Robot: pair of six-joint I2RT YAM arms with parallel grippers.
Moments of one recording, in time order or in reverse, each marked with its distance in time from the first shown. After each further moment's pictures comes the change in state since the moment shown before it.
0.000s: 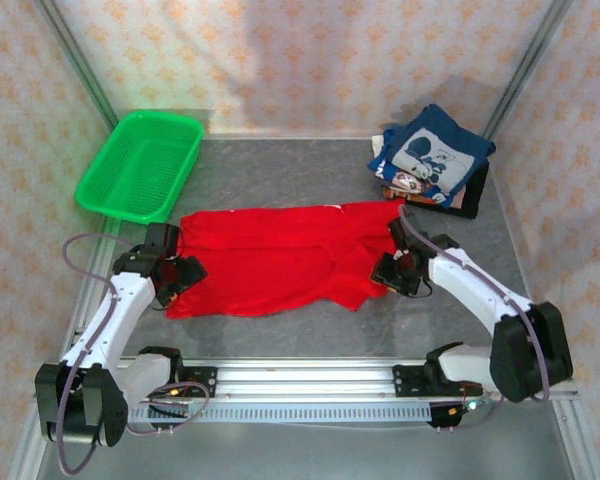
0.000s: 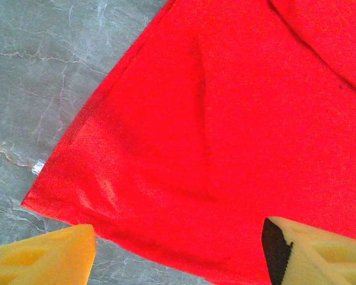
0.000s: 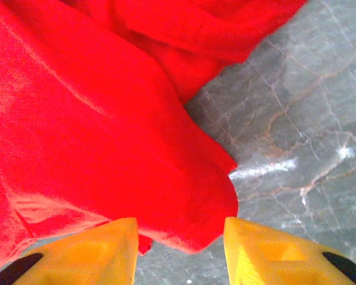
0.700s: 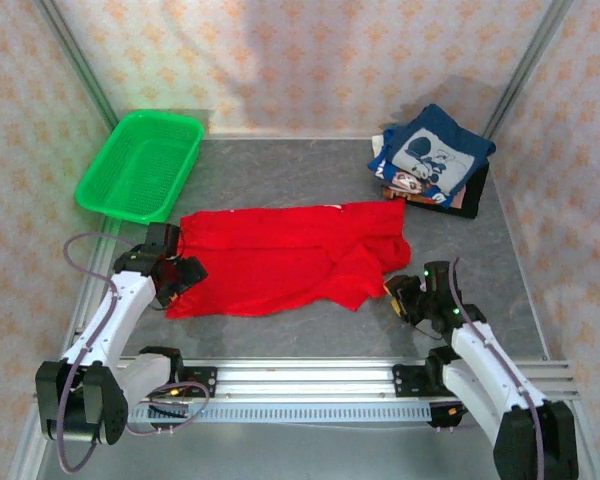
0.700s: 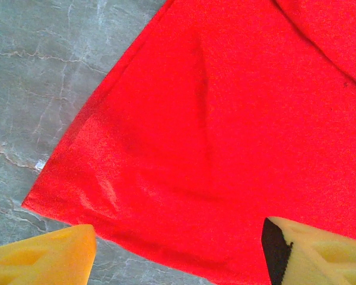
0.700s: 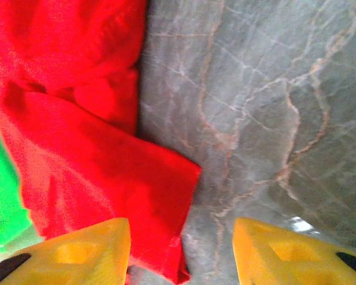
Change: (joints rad) left arm 0.000 0.010 0.000 0.000 0.000 0.008; right arm -0.201 -0.521 -0.559 0.468 -0.210 0.504
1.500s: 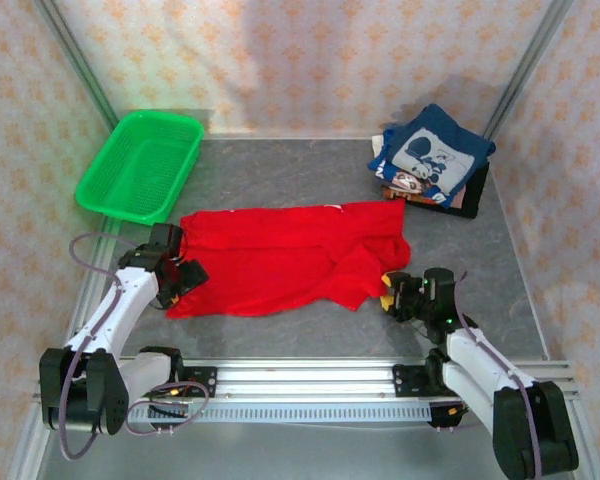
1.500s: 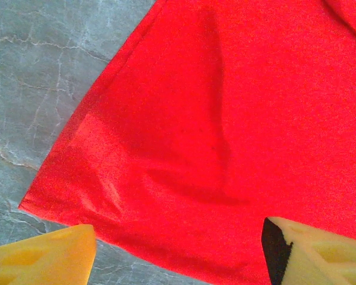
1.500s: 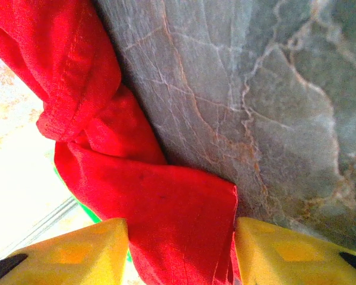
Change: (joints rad) left arm 0.000 0.051 -0.018 0.018 0.003 0.010; right arm -0.006 0.108 -0.147 0.424 -0.070 0.464
